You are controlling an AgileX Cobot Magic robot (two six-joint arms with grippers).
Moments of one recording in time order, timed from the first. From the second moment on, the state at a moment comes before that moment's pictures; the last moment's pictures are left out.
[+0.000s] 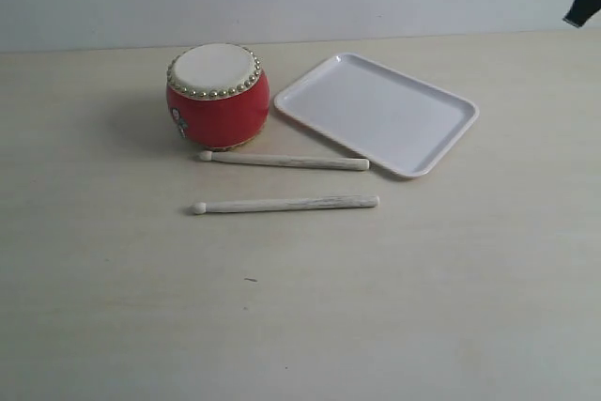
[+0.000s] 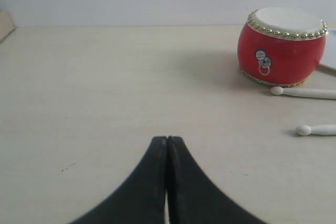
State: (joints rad) left arm -0.08 0.01 0.00 0.07 0.37 -0.06; right arm 0.03 1.93 -1.50 -0.80 0.49 -0.21
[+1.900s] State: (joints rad) left arm -0.08 0.01 0.00 0.07 0.37 -0.06; right arm 0.51 2.27 -1.75 0.19 0.92 -1.10
